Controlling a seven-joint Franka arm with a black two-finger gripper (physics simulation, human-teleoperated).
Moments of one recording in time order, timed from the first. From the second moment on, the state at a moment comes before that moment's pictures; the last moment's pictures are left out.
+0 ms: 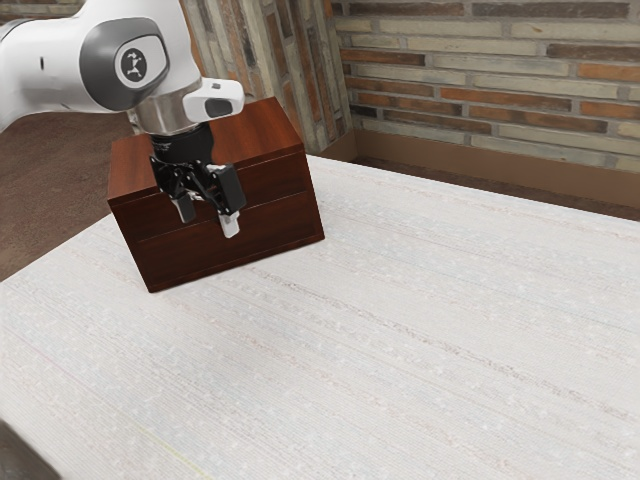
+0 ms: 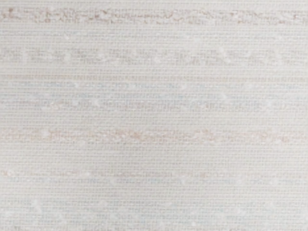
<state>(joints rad) 0.02 0.19 0.21 -1.29 -0.03 1.44 0.23</state>
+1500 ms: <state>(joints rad) 0.13 0.22 0.11 -1.31 0.05 1.61 1.10</state>
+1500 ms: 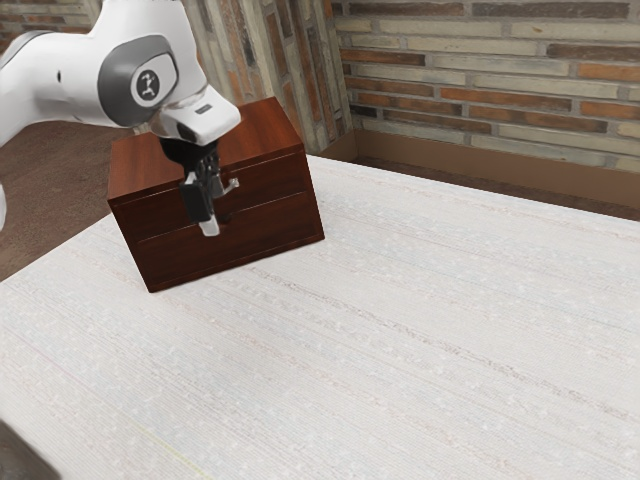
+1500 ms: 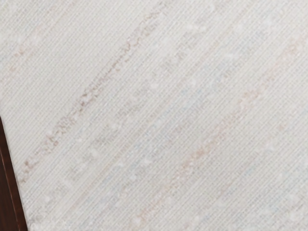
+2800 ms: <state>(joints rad) 0.07 0.38 0.29 -1.23 0.05 1.78 1.01</state>
